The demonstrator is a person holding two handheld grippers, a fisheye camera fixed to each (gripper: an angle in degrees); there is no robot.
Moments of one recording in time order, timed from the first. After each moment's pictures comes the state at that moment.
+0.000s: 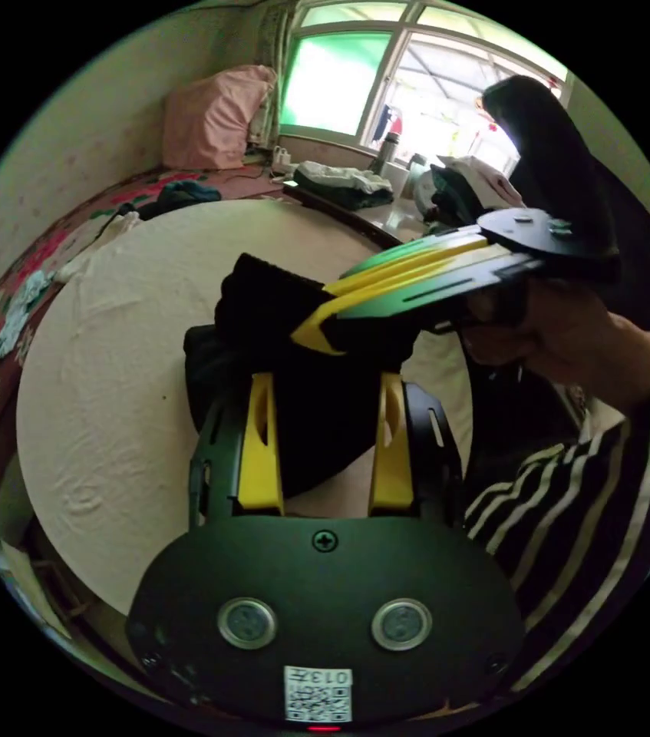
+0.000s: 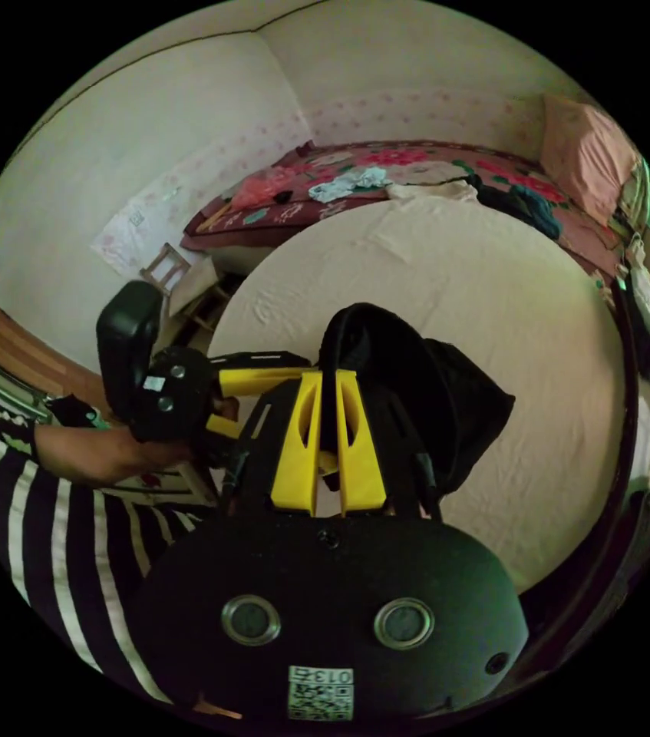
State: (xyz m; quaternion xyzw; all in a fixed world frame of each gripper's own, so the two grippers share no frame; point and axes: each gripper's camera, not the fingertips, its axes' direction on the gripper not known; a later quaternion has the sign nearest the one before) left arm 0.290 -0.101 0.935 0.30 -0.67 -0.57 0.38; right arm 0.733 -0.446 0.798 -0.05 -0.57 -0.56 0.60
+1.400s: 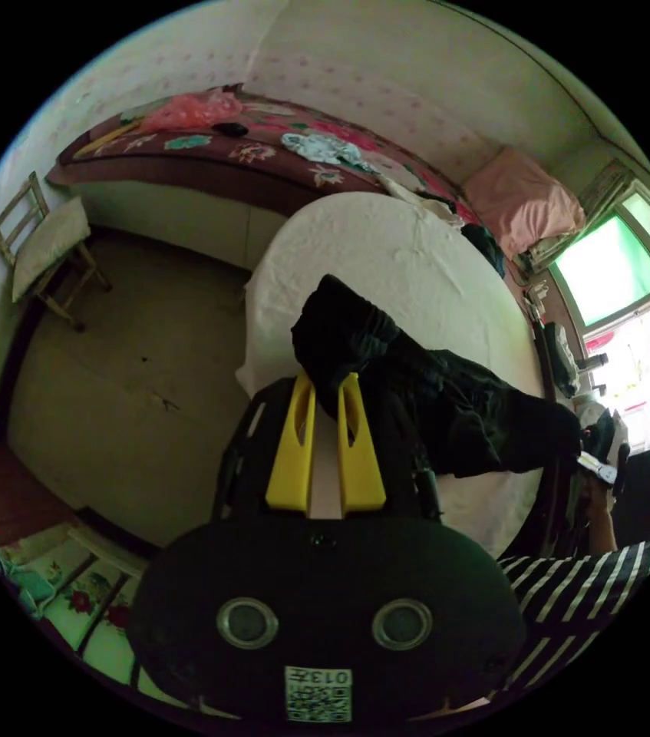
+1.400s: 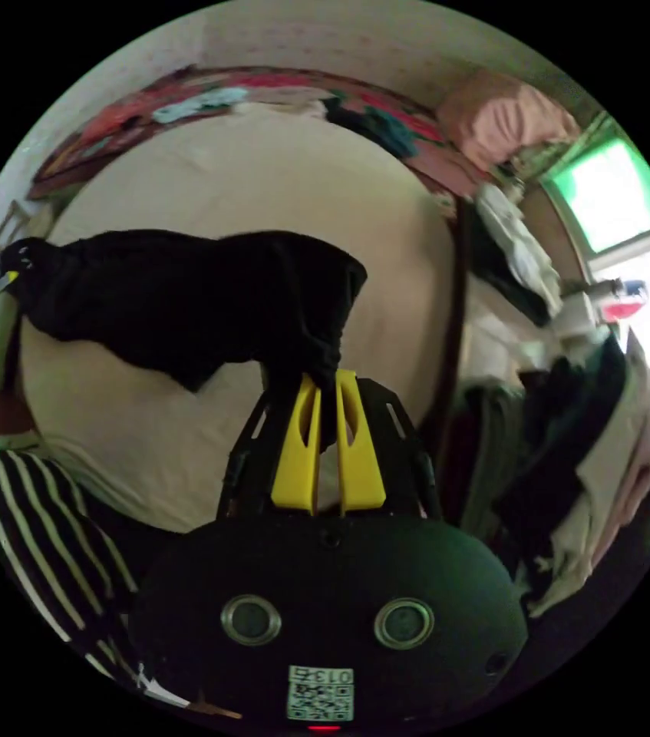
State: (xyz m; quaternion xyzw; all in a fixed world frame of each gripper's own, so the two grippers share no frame) left arm 0.799 0.070 1.169 0.52 -0.53 -0.67 -0.02; right arm 0.585 -0.465 0.810 -0.01 -0.29 -0.60 0.75
